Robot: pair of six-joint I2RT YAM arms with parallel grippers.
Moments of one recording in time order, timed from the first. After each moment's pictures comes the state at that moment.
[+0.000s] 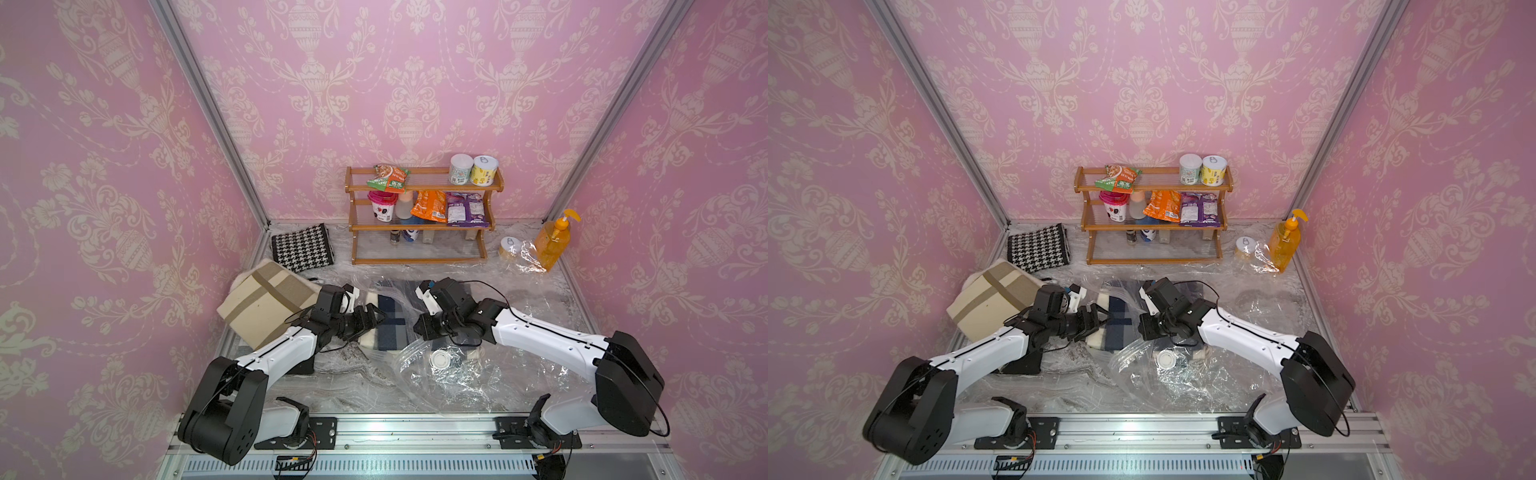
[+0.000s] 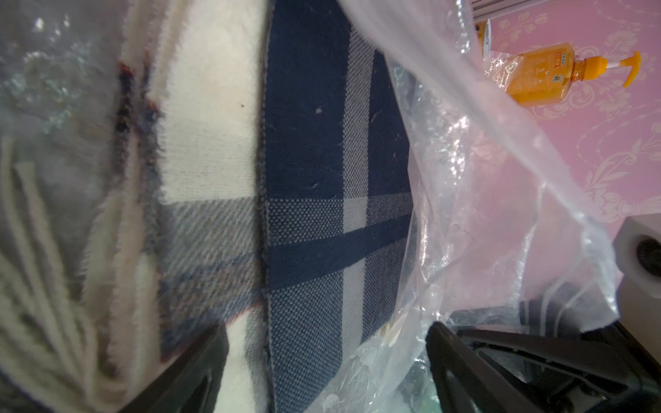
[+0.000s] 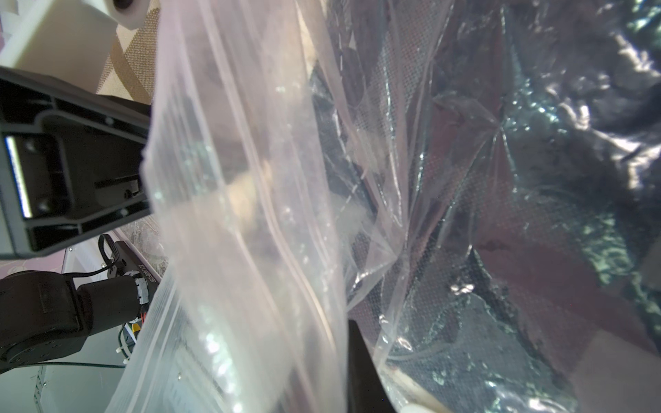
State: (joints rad) left arm -0.34 1.31 0.55 -0.03 0.59 -0.81; right arm 0.77 1.45 0.96 -0.43 -0.21 0.55
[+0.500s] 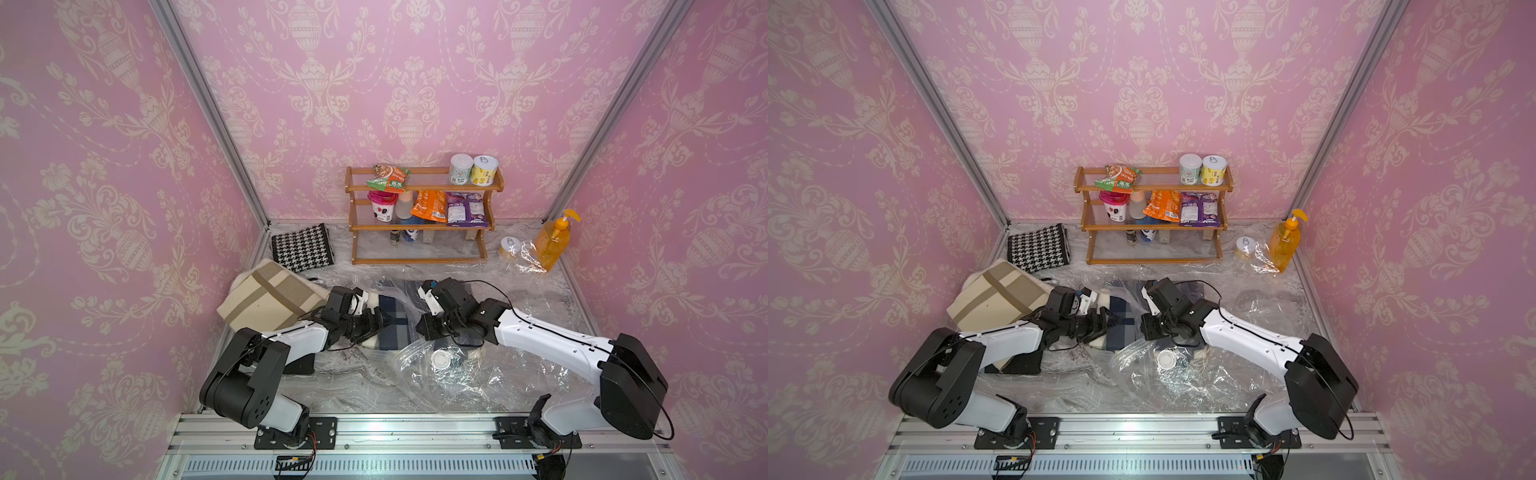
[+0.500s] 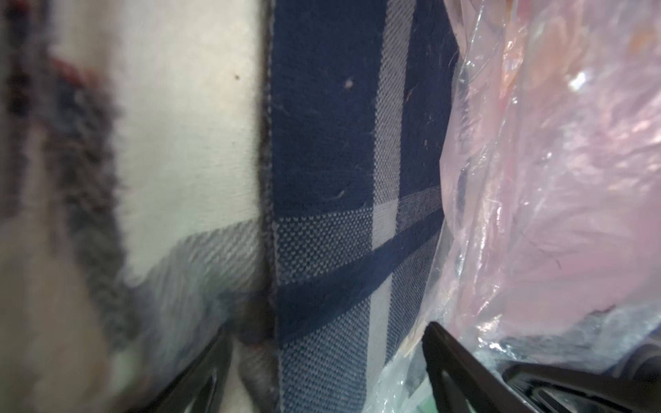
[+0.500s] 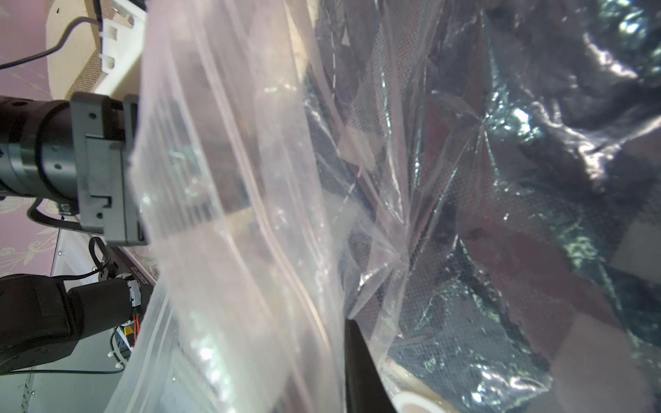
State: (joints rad) left arm -0.38 1.50 0.56 0.12 0.64 -0.82; right arm 0.77 1.43 0.96 -0.46 -0.18 0.55
